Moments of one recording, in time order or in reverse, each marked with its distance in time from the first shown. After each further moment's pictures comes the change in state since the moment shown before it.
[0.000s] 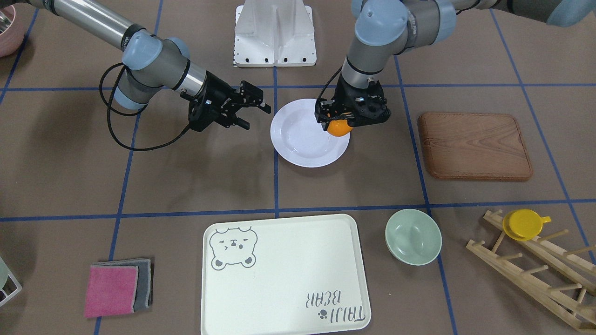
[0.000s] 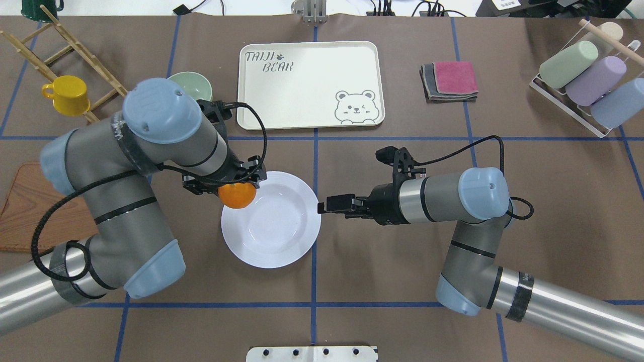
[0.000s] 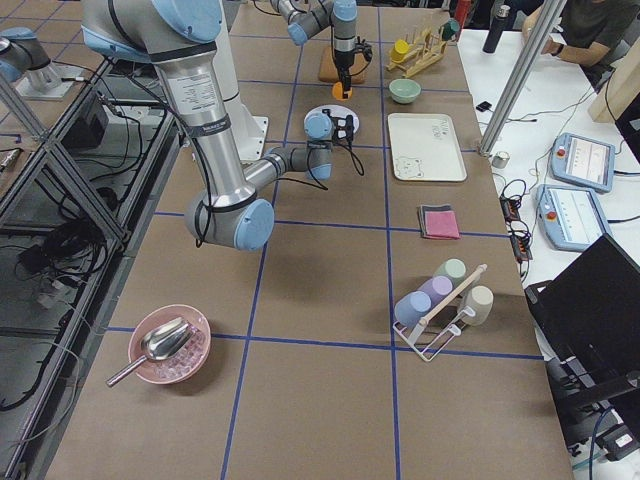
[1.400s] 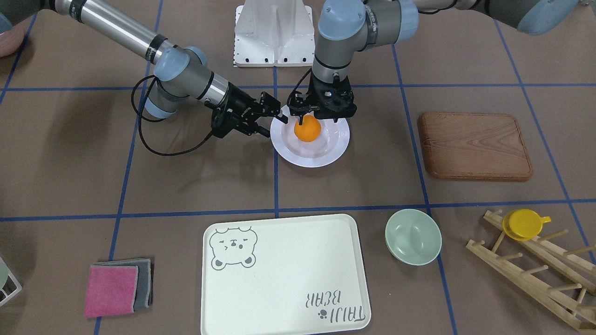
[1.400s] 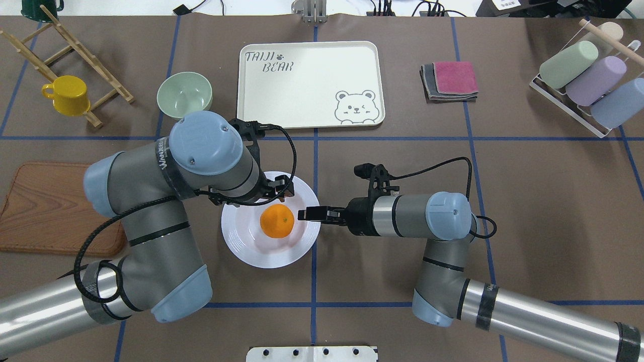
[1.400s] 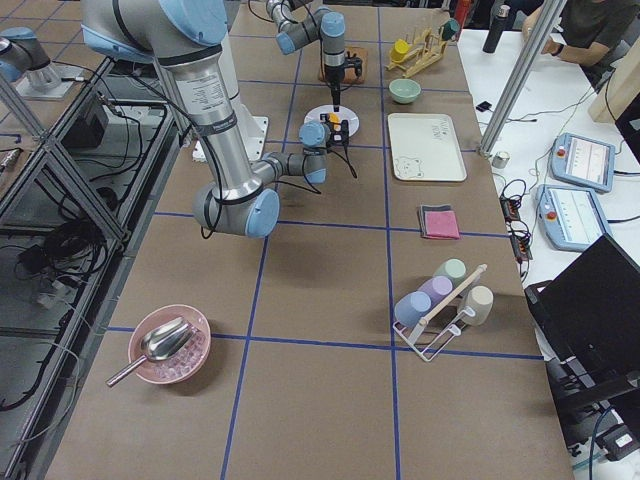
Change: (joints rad) left arm 0.058 -0.048 0.027 0.002 0.089 0.068; right arm -0.067 0.095 -0.178 0.135 -0.133 0.000
